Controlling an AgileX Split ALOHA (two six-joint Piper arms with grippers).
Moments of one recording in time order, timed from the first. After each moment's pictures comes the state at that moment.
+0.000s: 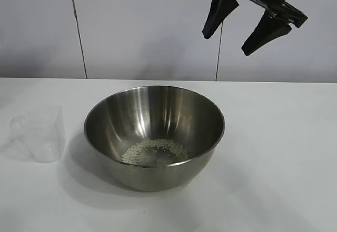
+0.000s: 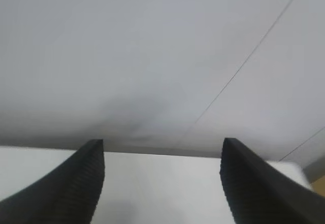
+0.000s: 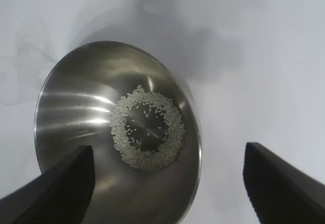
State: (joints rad) left arm -0.30 1.59 -1.15 1.10 -0.18 -1.85; right arm 0.19 1.85 -1.62 0.43 1.07 -0.15
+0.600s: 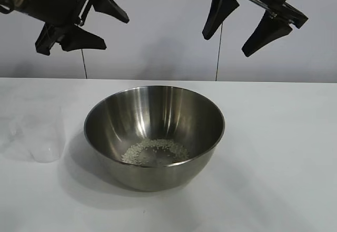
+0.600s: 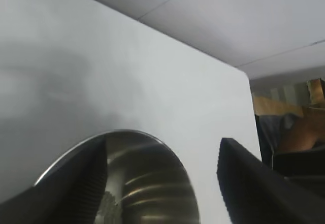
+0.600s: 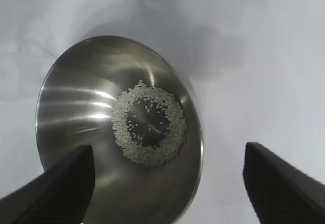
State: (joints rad) left arm -0.29 1.74 -1.13 1.76 -0.50 -2.44; right arm 0.19 1.85 -1.62 0.43 1.09 -0.15
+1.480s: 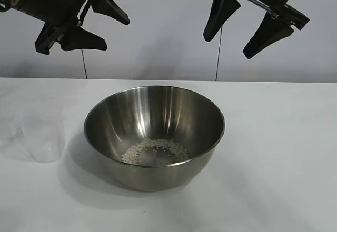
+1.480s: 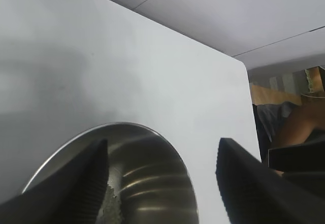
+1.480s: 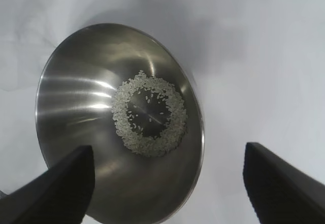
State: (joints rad) left arm -0.29 1.74 -1.14 1.77 -0.53 -2.45; right arm 0.19 1.85 -1.62 0.43 1.11 -0.15
